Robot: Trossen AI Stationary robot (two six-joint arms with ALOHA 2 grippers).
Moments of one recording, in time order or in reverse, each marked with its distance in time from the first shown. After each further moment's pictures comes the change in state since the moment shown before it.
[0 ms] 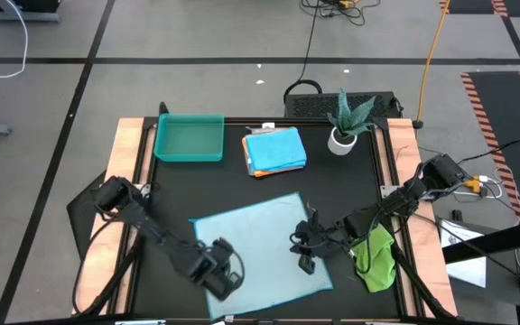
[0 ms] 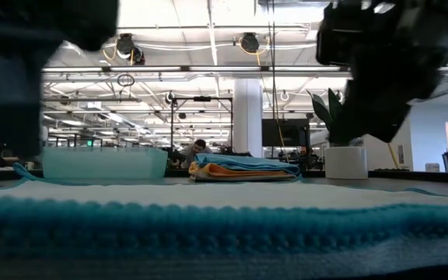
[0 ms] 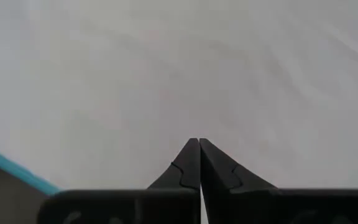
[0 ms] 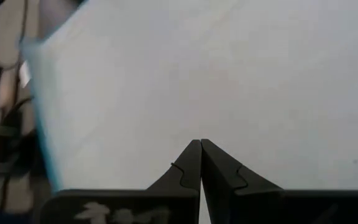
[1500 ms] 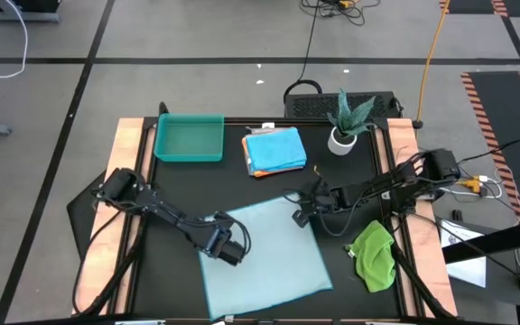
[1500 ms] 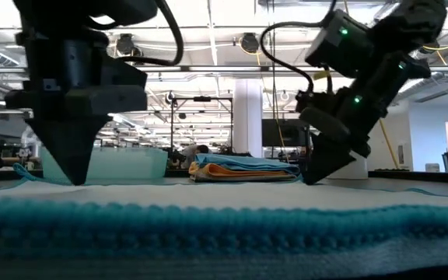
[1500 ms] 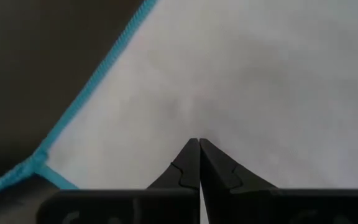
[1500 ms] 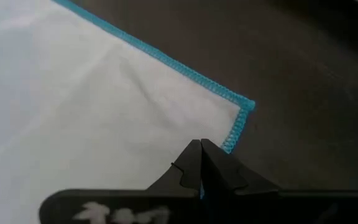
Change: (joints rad) left arm 0.203 0.000 -0.095 -0.147 -0.007 0.102; right arm -0.367 -0.002 -0.124 -0.131 0.138 -0.110
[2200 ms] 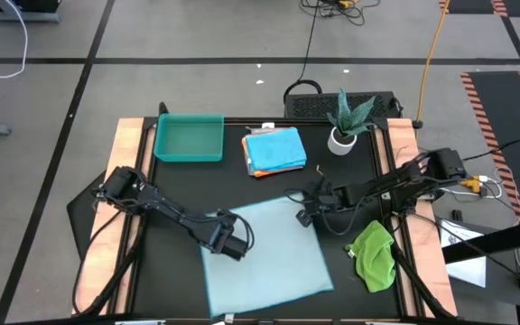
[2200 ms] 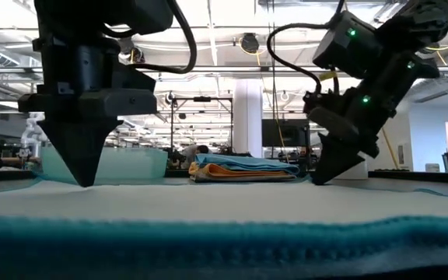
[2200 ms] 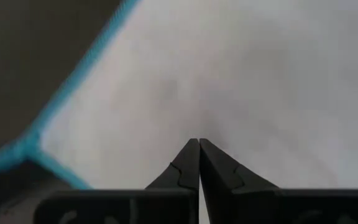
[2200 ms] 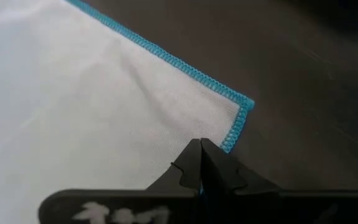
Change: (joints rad) left arm 0.037 0.000 0.000 0.023 0.041 0.057; right arm -0.001 -0.021 -0.113 -0.110 -0.004 0.014
